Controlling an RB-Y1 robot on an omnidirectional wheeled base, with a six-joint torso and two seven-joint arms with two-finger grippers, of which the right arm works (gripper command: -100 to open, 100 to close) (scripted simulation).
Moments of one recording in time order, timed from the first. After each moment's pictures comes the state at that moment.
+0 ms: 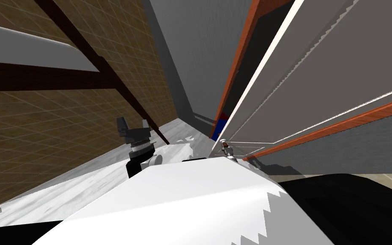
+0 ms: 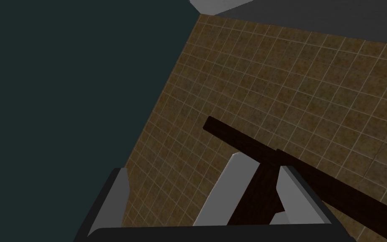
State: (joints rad) arm 0.26 -0.57 0.52 -0.93 -0.83 -1.04 -1.53
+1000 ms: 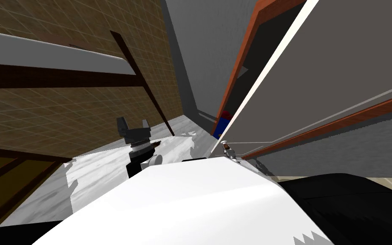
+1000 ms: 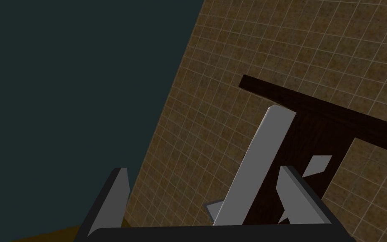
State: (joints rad) arm 0.28 -0.62 0.61 -0.87 -0.79 -1.15 -1.62
